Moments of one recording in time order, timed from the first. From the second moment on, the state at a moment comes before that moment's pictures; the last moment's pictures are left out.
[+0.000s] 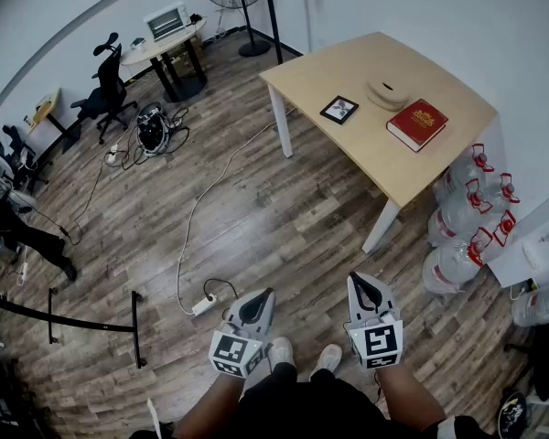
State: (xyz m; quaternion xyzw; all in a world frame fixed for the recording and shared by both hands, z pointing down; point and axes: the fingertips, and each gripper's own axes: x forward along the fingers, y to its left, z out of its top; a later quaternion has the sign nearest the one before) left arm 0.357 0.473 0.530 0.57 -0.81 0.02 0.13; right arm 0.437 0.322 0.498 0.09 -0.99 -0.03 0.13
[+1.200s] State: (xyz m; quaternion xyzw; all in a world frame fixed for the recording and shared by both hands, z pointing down) left arm 0.243 0.494 0.464 0.62 -0.79 0.01 0.03; right arm 0.345 0.359 0.435 0.14 -0.99 -0.02 0.02
